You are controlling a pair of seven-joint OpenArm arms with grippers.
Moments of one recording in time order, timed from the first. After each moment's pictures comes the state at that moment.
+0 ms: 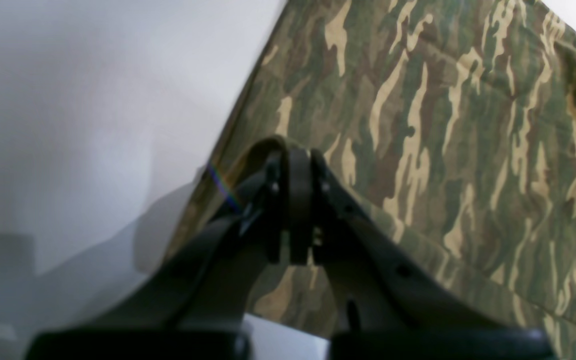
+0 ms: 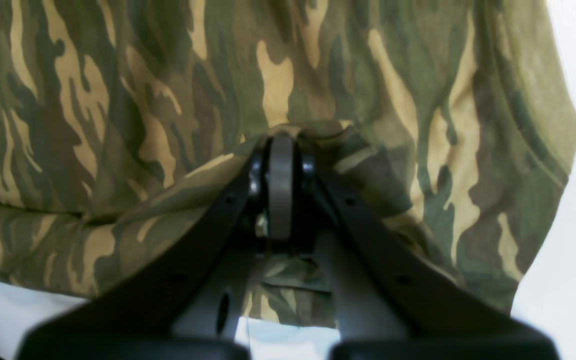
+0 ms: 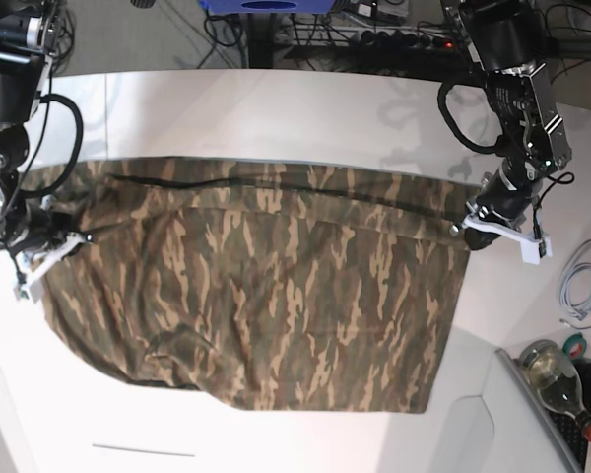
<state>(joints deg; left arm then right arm) 1.8 -8.8 -28.2 73.9 -26.5 -17.6 32.8 8.3 14.6 16.9 65.8 20.2 19.8 -52.2</state>
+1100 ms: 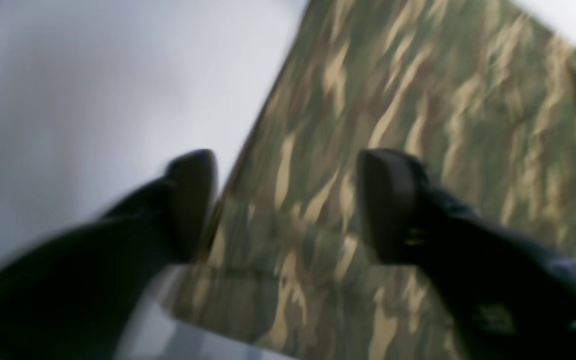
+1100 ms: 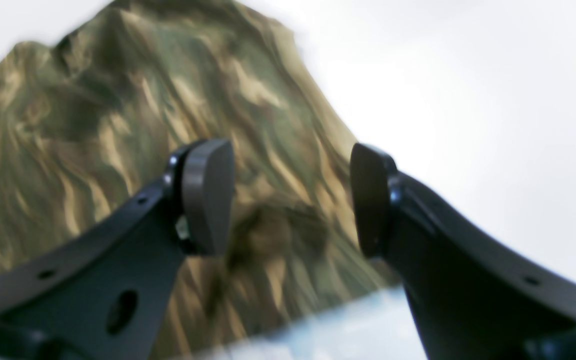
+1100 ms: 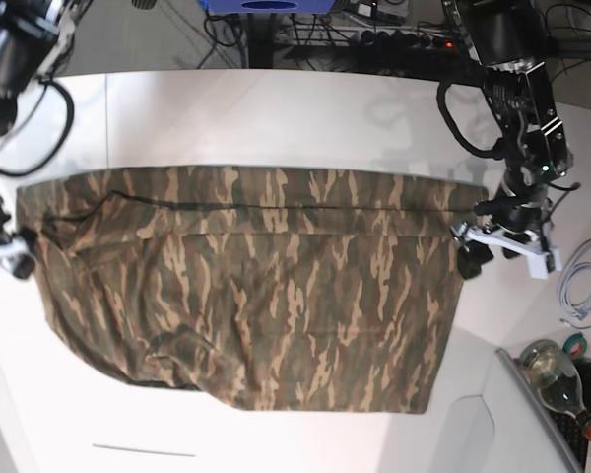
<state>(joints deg) 3.6 -8.2 -26.5 82.2 -22.4 -13.3 27.9 0.6 8.1 35.7 81.6 20.1 19.3 -42.0</state>
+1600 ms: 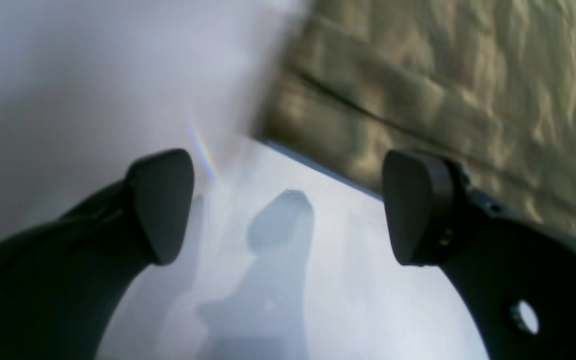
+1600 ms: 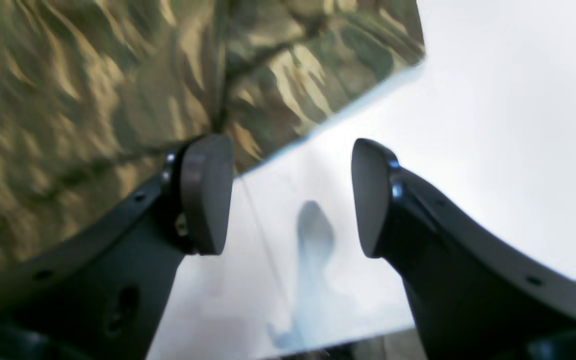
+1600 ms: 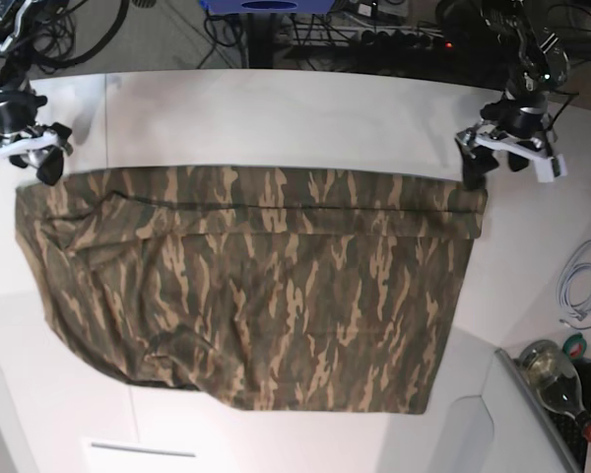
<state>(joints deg) 16.1 -5.2 -38.0 76.6 -22.2 -27.8 20.3 -19.0 -7.2 44.4 98.7 25.3 24.4 -41.6</state>
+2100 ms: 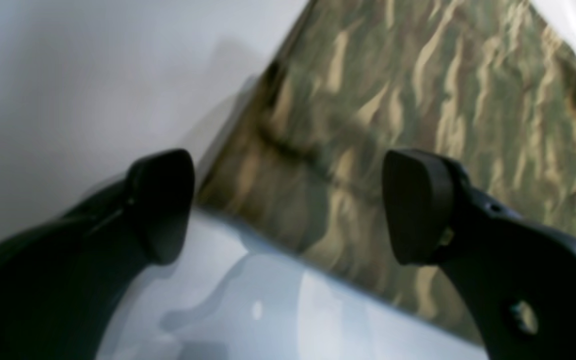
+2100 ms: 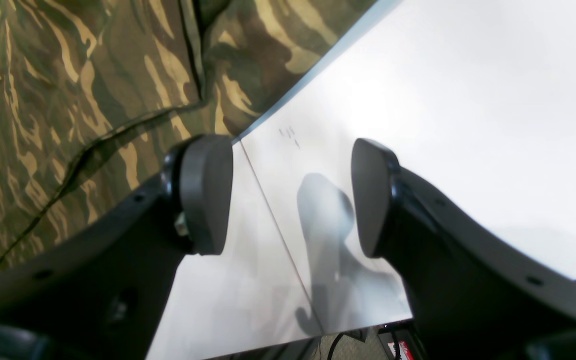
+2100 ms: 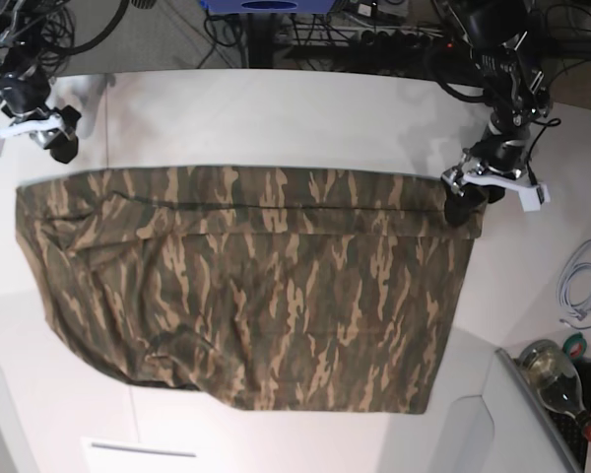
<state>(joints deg) 4.0 -5.2 -38.5 60.2 -23.3 -31.4 17.6 -19.8 -4.9 44.2 87.9 32.8 24.3 -41.8</state>
